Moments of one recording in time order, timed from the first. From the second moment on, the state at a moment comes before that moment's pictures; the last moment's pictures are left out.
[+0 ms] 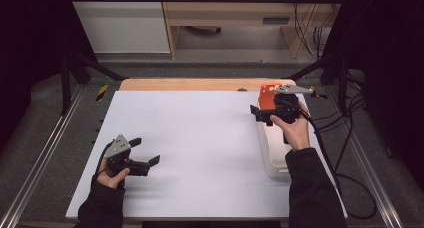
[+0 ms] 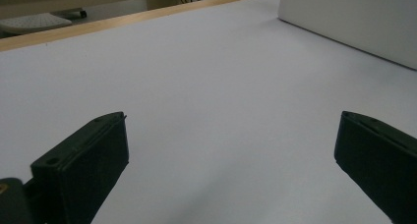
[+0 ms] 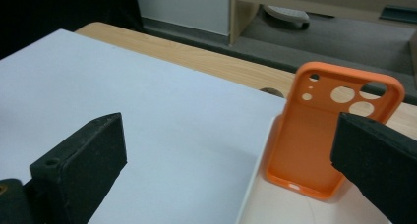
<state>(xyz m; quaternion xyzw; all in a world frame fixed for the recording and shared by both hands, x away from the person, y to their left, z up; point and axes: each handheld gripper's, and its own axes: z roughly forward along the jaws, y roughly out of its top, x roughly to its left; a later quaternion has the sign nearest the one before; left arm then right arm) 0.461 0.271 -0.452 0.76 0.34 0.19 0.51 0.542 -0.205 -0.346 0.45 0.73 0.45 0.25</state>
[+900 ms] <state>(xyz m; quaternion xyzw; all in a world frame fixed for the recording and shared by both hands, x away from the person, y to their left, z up) 0.459 0.268 -0.452 0.77 0.33 0.19 0.52 0.460 -0.218 -0.376 0.33 0.76 0.52 0.21</state>
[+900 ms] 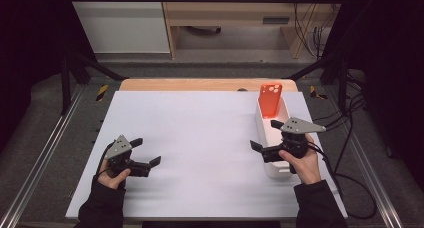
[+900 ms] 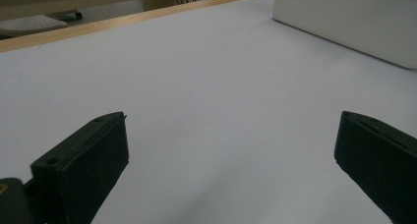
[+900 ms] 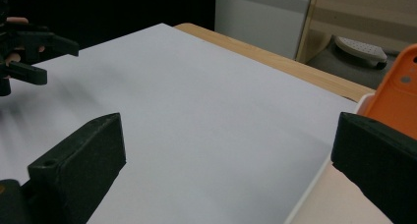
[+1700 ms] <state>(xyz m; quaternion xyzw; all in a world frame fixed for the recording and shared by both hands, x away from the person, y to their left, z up) 0.457 0.265 -0.449 0.77 0.32 0.19 0.53 0.433 -0.279 -0.414 0.33 0.74 0.53 0.23</state>
